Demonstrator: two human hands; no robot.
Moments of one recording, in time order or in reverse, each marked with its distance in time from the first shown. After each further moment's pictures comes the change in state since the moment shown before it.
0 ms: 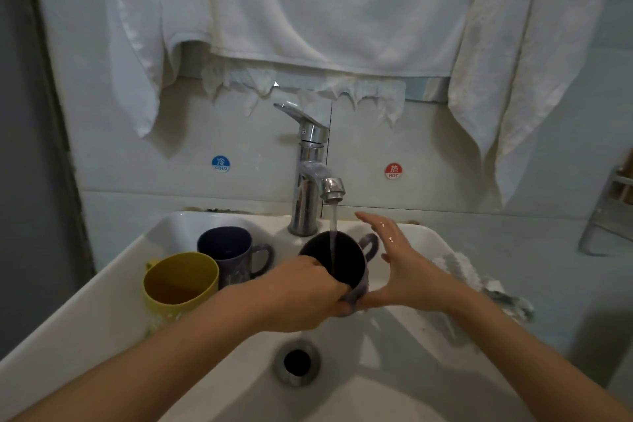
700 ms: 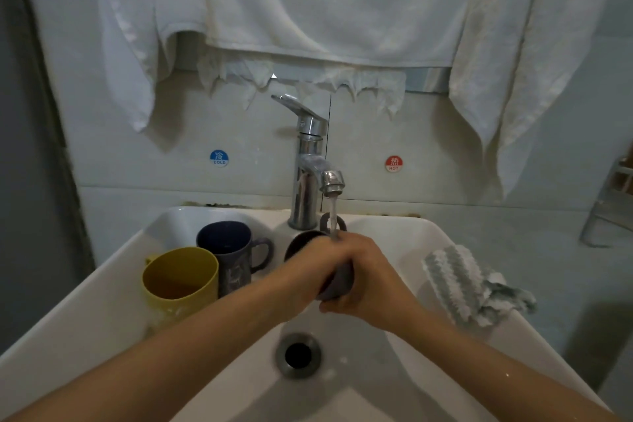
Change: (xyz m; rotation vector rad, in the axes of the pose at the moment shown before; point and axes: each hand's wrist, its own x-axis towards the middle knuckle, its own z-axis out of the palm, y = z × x) left_hand 0.014 0.007 0.006 -0.440 0.262 -0.251; right_hand 0.003 -0.026 0.051 0.109 0.126 -0.005
